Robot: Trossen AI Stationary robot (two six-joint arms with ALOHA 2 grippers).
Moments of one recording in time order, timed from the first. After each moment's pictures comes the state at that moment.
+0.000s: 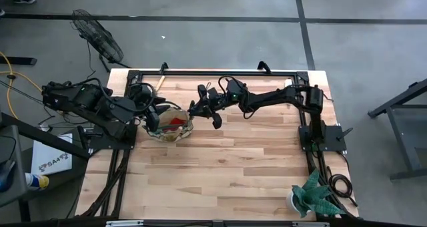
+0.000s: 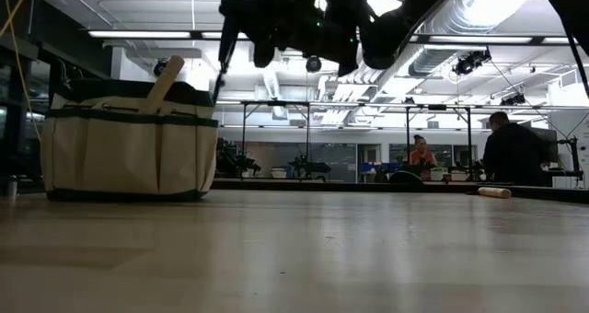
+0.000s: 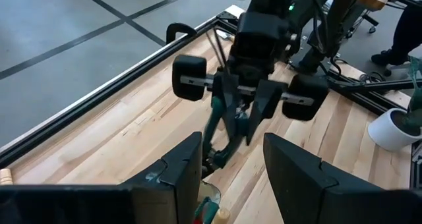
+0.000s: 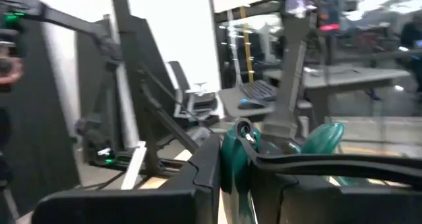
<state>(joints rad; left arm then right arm) -0.34 1.02 1.44 -1.07 -0.70 -0.74 -0.24 1.99 1.24 0.97 -0.67 0.23</state>
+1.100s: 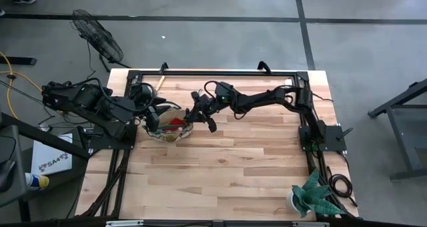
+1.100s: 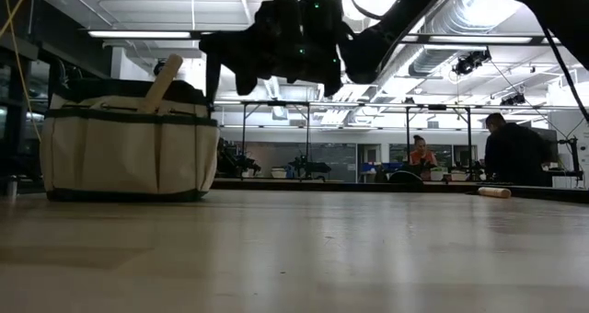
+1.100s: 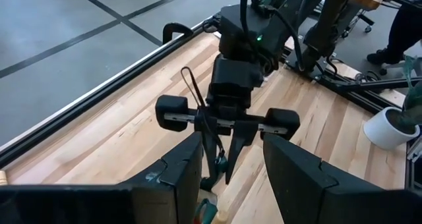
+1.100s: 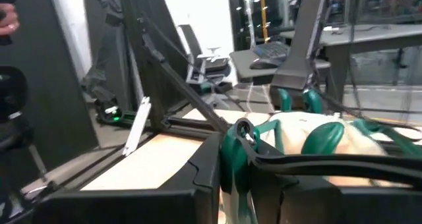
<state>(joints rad) -0.34 1.02 1.44 -1.06 -0.69 -0.73 -0.23 2.12 1.34 0.84 -0.75 0.14</state>
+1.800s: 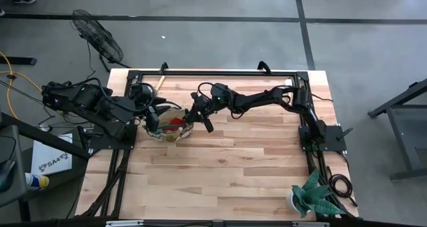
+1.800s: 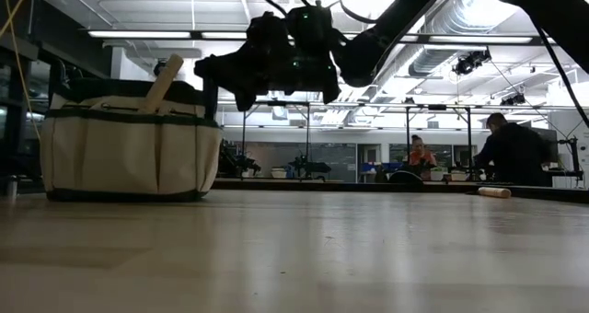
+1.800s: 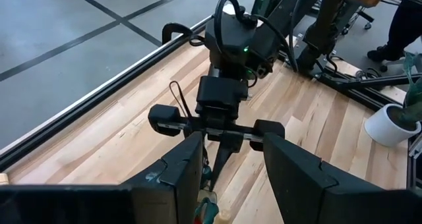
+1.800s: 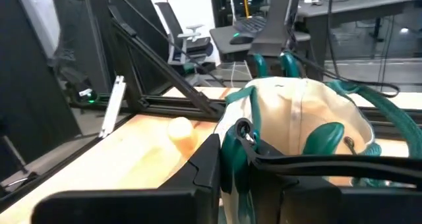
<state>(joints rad) -0.34 1.02 1.44 -1.06 -0.69 -0.71 -0.24 2.15 1.37 0.72 -0.69 0.08</state>
